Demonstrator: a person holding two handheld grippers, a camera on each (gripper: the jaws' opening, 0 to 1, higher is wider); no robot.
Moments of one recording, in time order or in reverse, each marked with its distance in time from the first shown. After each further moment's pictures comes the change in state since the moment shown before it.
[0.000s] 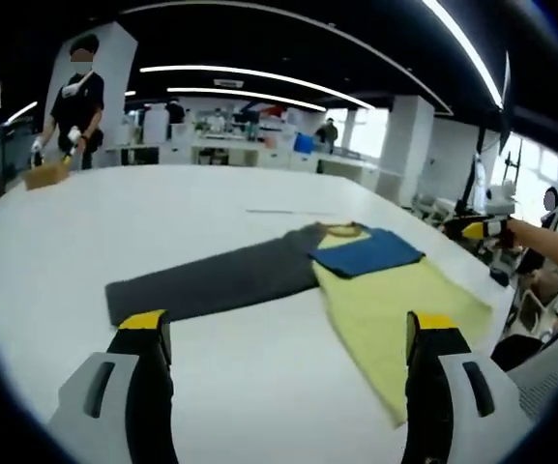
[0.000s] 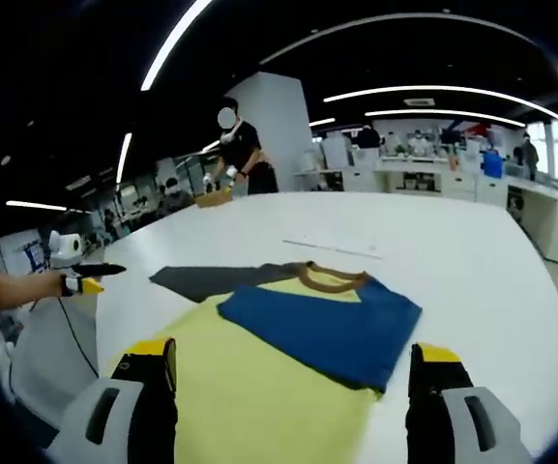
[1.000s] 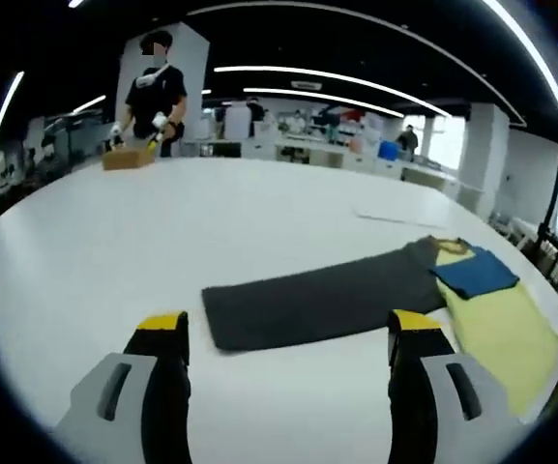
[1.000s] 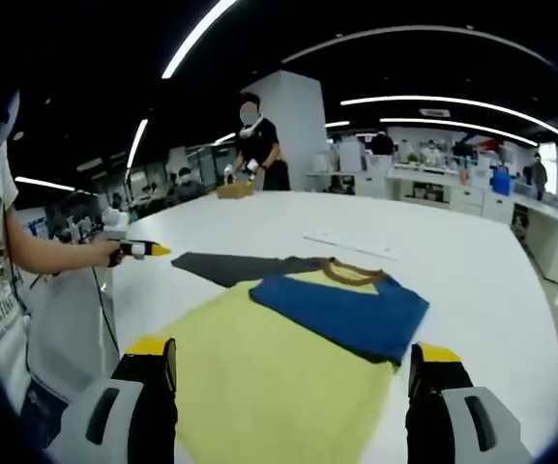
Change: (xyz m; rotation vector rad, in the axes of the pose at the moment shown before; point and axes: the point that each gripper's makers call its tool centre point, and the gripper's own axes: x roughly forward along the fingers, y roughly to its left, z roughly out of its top) left arm 0.015 0.124 -0.001 -0.083 -0.001 0.365; right arm -0.040 0.043 -0.013 -0.084 0.019 0.006
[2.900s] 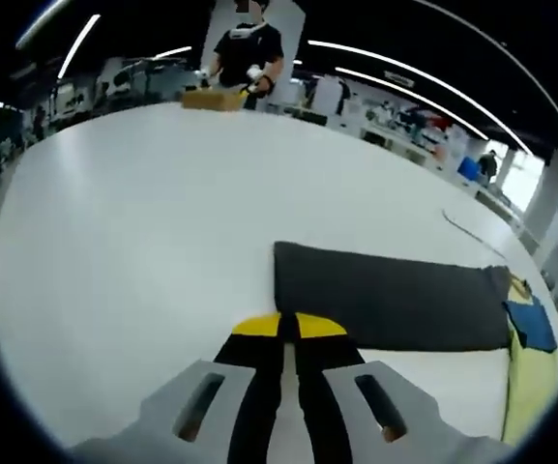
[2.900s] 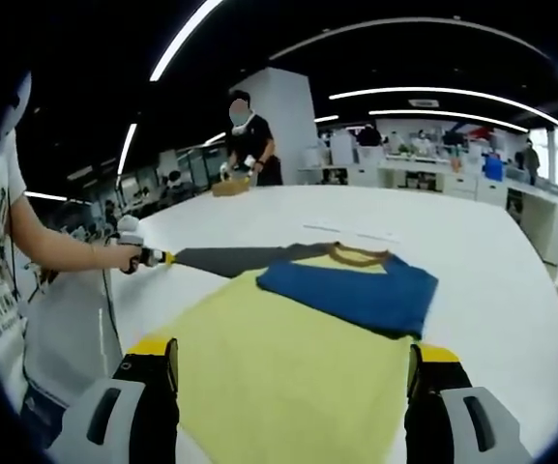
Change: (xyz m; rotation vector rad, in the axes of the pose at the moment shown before) left arm 0.033 0.055 -0.046 -0.301 0.089 0.267; right arm 0.008 0.018 -0.025 0.058 0.012 -0.027
